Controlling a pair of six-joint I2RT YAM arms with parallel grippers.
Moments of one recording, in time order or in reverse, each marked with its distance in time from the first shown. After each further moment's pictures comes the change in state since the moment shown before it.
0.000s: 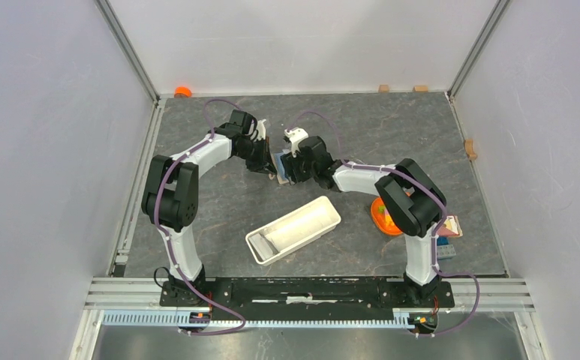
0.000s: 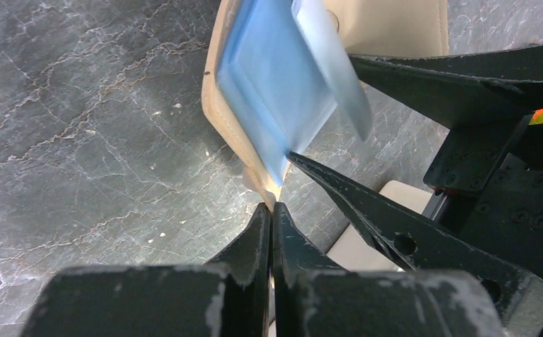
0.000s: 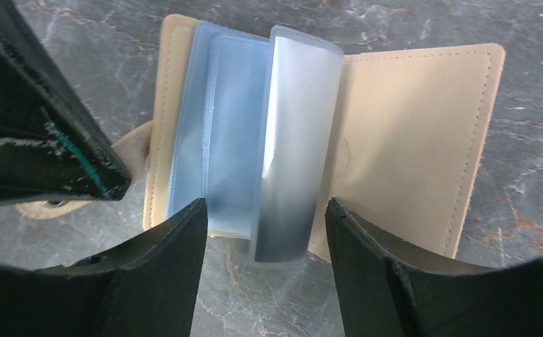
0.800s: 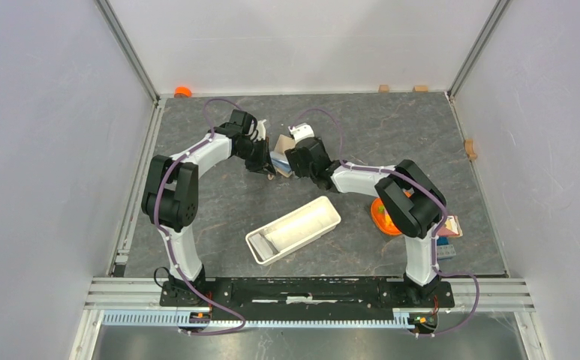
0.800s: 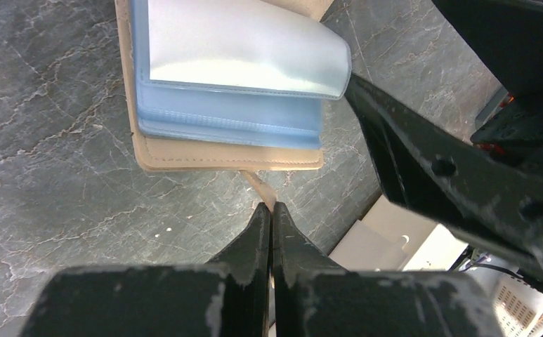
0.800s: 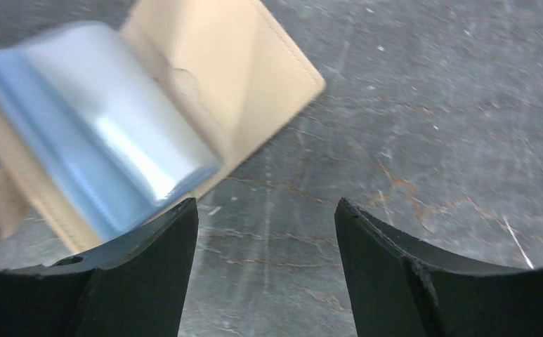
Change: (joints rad) left arm 0.000 0.000 0.003 -0.017 -0.011 0.018; right arm 0.029 0.003 0.019 -0.042 0.414 -0.003
